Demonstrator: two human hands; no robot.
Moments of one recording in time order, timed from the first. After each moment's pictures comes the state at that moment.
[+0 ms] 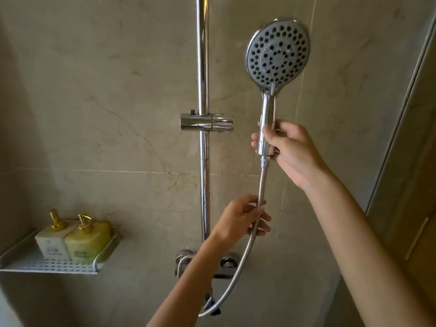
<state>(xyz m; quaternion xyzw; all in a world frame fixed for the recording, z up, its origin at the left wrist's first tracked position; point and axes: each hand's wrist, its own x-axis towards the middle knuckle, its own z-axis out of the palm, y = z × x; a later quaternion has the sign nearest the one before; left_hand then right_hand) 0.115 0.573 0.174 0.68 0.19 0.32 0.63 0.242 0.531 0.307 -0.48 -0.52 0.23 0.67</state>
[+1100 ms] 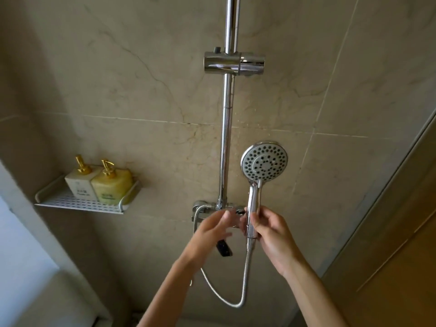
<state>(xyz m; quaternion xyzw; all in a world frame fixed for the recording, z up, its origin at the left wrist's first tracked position) 0.009 0.546 0.050 0.64 0.29 0.33 0.63 0.168 0.483 0.059 -0.49 -0.38 0.45 0.64</state>
